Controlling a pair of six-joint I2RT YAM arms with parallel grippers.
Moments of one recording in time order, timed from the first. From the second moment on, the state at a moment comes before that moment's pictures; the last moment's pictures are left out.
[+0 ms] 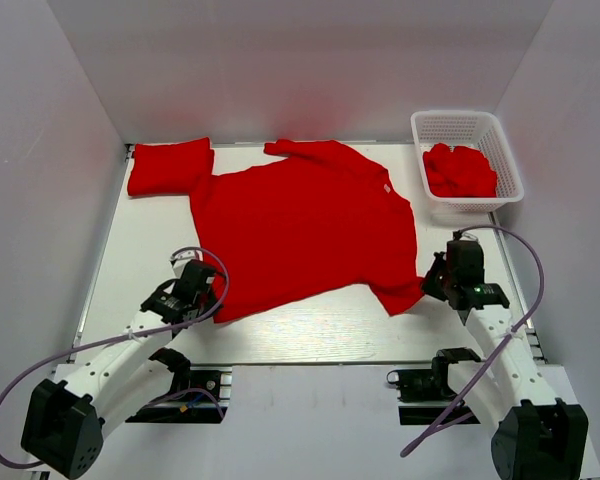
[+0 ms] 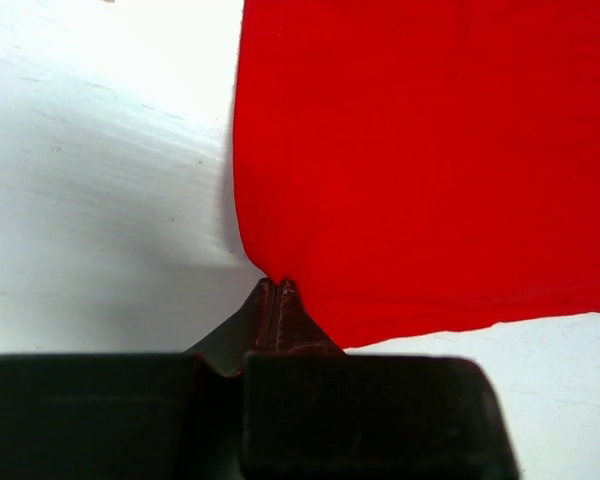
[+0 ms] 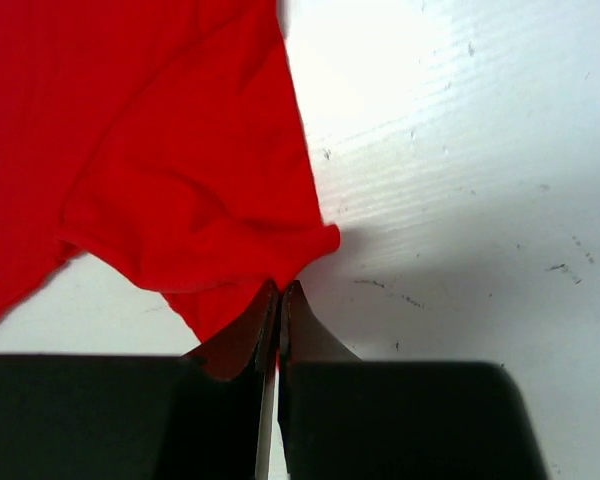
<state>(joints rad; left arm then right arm) -0.45 0.85 0.42 -0.59 -0.27 -0.78 0.08 0.82 0.49 -0.54 0.01 0.44</state>
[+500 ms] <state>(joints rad) -0.45 0.96 0.59 -0.55 -0.34 -0.81 0.08 1.02 0.72 -0.46 0.02 0.43</state>
